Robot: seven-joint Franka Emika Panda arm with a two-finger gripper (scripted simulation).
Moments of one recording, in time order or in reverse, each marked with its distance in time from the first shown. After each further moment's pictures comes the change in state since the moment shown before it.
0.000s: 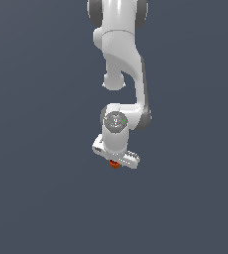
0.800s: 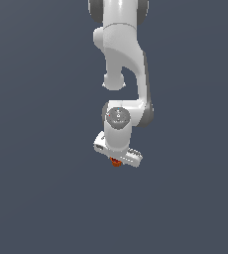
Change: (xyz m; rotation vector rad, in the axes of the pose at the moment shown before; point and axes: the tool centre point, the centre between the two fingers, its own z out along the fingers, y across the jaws) arm -0.004 -0.006 -0.016 -0.001 -0.002 0.000
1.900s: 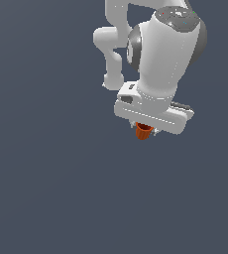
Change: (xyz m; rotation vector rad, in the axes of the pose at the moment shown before) arm -0.044 -0.075 -0.215 0.000 0.003 0.000
